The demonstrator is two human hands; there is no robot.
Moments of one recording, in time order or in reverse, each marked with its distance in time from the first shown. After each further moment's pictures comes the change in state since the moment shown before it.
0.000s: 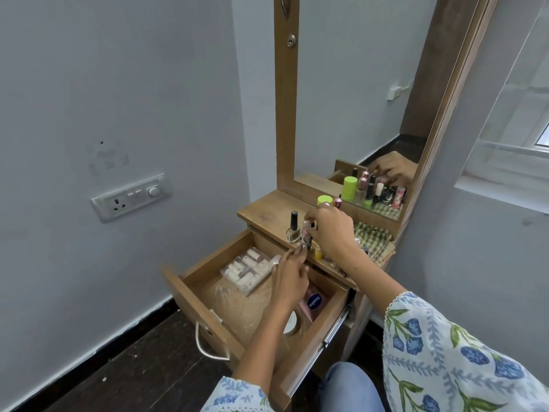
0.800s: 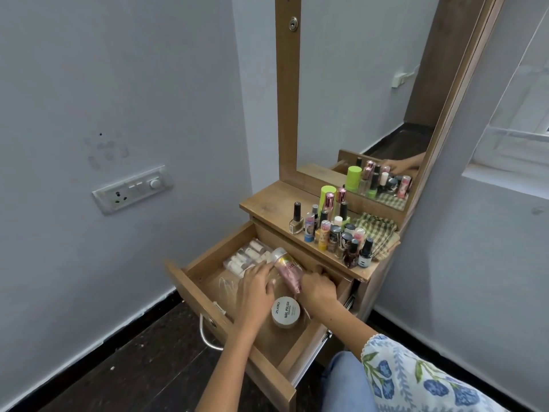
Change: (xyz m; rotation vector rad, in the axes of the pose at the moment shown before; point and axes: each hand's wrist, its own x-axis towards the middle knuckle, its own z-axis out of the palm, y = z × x) left_hand -0.040 -0.070 -0.021 0.138 0.150 -0.064; right_hand -0.082 -0.020 0.105 -0.089 -0.532 0.170
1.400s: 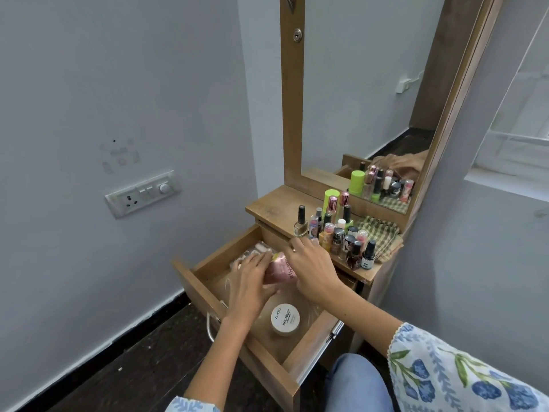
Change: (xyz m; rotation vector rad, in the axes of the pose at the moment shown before) left_hand 0.006 -0.004 -0.031 0.282 0.101 0.223; right_hand -0.027 -0.017 -0.066 -0.240 0.483 -0.476
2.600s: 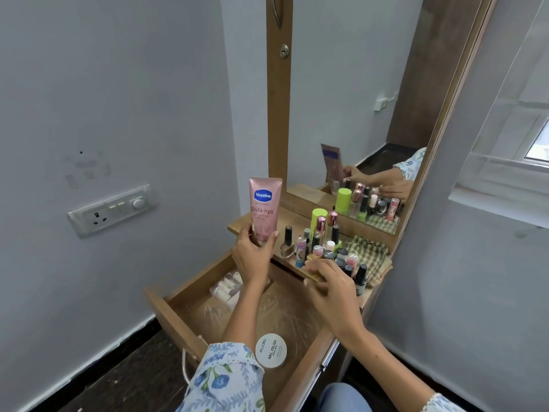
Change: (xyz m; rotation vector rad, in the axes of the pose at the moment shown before) left_hand 0.119 0.029 0.033 -0.719 0.377 -0.408; right_hand -0.033 0.038 0.018 0.822 0.408 0.366
